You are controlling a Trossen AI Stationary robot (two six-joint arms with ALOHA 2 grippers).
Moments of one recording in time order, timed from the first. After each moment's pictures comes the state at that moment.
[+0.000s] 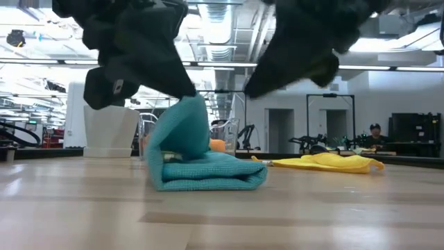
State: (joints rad) left arm -0.51 1.74 1.00 -0.05 -0.38 -1.15; right arm 0.56 1.89 1.21 -0.25 0.47 0.68
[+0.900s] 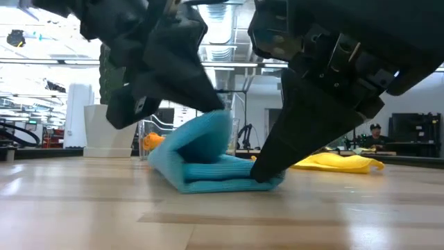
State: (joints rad) left arm -0.46 1.82 1.00 0.11 -0.28 -1.13; right arm 0.58 2.05 1.21 -0.15 0.39 0.70
